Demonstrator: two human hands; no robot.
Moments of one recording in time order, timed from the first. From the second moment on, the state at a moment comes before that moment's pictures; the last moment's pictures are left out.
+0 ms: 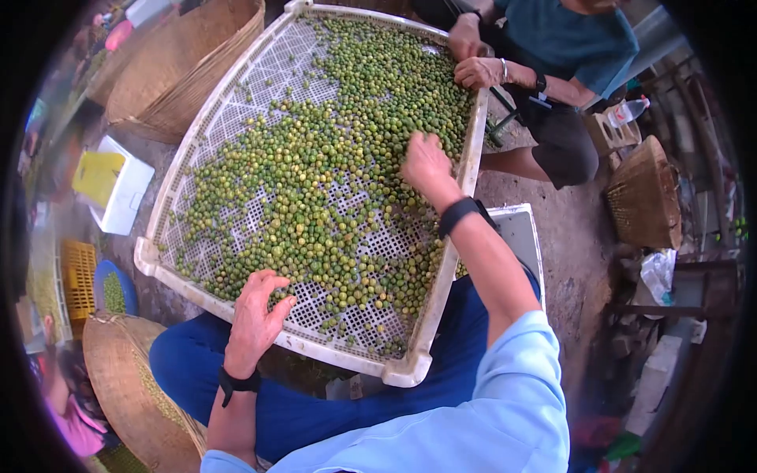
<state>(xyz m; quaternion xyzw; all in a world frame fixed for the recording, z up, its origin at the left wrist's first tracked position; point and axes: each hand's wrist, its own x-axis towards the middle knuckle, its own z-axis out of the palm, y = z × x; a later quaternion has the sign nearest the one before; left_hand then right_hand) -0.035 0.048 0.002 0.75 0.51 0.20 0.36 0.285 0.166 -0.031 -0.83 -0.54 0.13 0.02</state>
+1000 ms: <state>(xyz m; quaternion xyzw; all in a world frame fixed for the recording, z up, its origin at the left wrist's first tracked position) -0.030 0.035 -0.009 0.87 0.37 0.17 0.28 0.243 0.025 0.009 -0.50 -0.85 0.11 0.12</state>
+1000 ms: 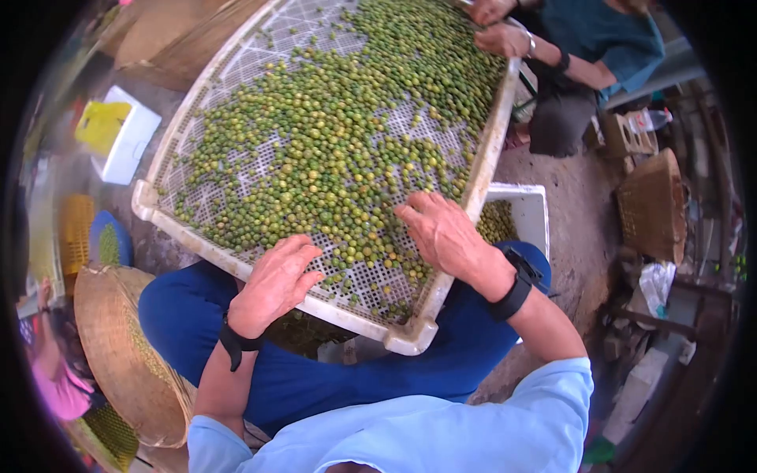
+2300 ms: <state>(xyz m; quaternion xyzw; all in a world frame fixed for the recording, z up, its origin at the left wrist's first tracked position) -0.052 0.044 0.016 0.79 0.50 0.11 0.35 0.206 0.111 0.000 -0.52 -0.77 0.28 0.24</state>
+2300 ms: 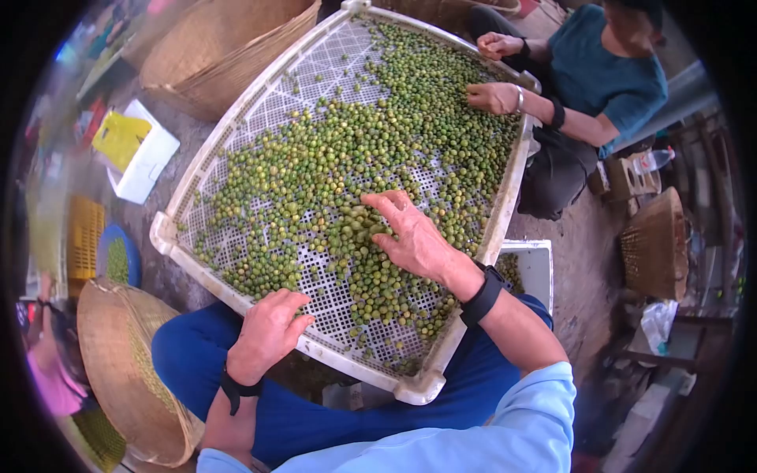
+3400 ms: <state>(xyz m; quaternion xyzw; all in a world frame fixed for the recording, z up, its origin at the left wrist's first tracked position) -0.209 0.134 0.013 0.65 0.73 0.16 0.15 0.374 0.101 -0.041 -0.80 -0.32 0.35 0.36</state>
